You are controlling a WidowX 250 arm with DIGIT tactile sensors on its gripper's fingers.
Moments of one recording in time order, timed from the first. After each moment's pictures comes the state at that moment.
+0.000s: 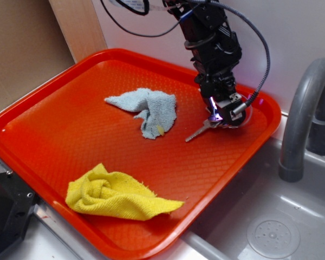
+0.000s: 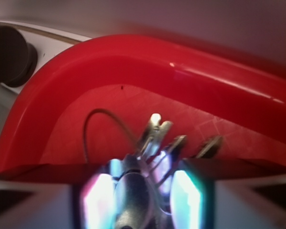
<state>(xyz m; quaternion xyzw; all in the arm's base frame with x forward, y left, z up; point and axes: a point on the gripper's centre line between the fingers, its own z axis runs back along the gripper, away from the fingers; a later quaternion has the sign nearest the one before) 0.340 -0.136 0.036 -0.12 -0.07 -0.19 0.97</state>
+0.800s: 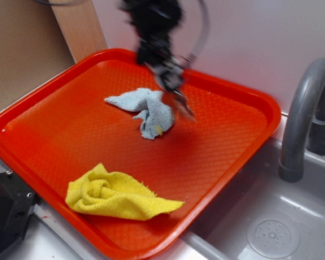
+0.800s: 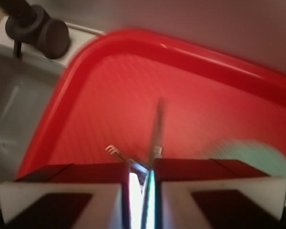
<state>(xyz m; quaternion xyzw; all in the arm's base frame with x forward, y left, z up) 0.273 -0.079 0.136 -0.05 -0.12 -0.14 0.98</state>
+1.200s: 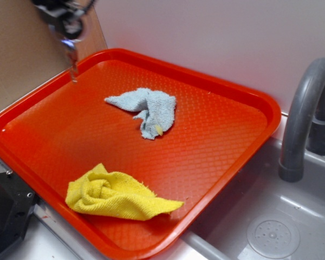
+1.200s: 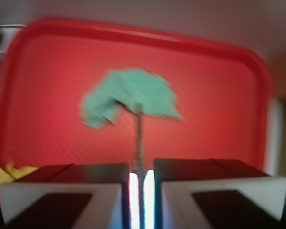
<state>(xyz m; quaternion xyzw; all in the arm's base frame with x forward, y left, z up) 0.204 0.007 0.201 0.06 -0.03 0.01 1.00</state>
